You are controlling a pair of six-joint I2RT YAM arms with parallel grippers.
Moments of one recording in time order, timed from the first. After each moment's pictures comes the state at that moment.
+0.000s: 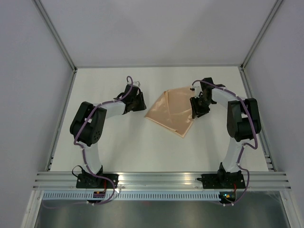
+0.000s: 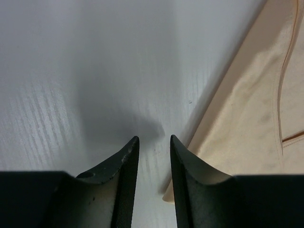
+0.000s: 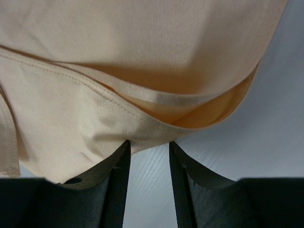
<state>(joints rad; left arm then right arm) -0.42 1.93 1.14 -0.02 0.05 -0.45 0.14 1.93 1.30 -0.71 -0.26 -0.11</state>
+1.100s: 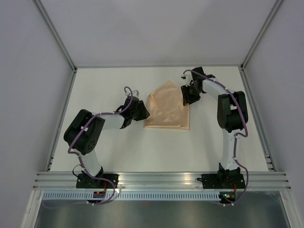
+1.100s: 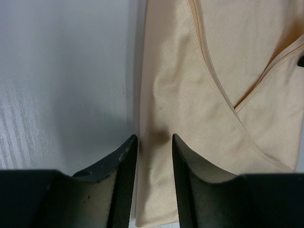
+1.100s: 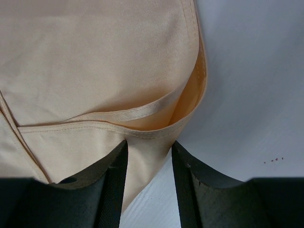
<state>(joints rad) -0.51 1.79 0.84 0.27 0.02 -0.65 0.21 2.17 1.67 -0.70 -0.27 -0.09</state>
